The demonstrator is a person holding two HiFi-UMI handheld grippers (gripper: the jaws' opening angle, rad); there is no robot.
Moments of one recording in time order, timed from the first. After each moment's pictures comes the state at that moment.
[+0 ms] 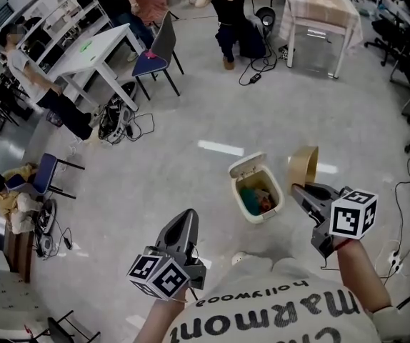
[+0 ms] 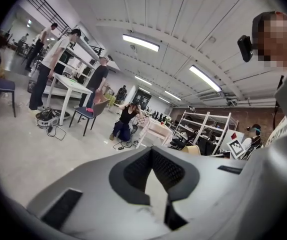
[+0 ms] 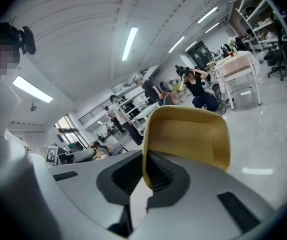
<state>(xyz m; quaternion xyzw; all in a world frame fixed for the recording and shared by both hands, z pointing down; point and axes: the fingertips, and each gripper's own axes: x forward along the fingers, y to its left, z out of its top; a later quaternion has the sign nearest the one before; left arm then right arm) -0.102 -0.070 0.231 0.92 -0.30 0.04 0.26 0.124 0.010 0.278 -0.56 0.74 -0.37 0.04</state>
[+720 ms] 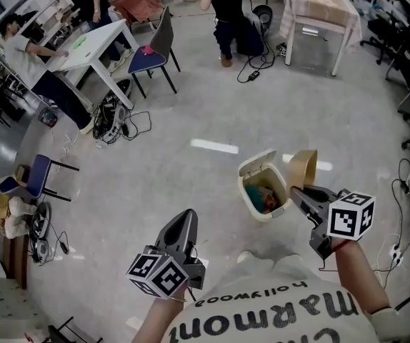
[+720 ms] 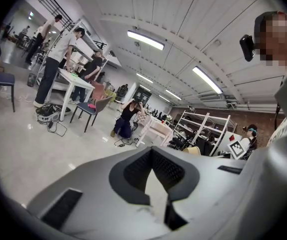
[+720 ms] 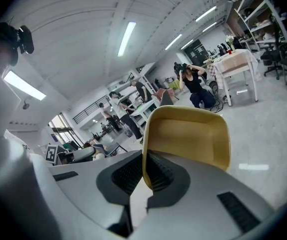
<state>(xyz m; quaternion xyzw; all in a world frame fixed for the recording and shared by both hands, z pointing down) -0.152 -0.110 0.259 0.91 -0.29 0.05 0.28 0.072 -0.017 0.303 -0.57 0.72 -0.39 0.02</state>
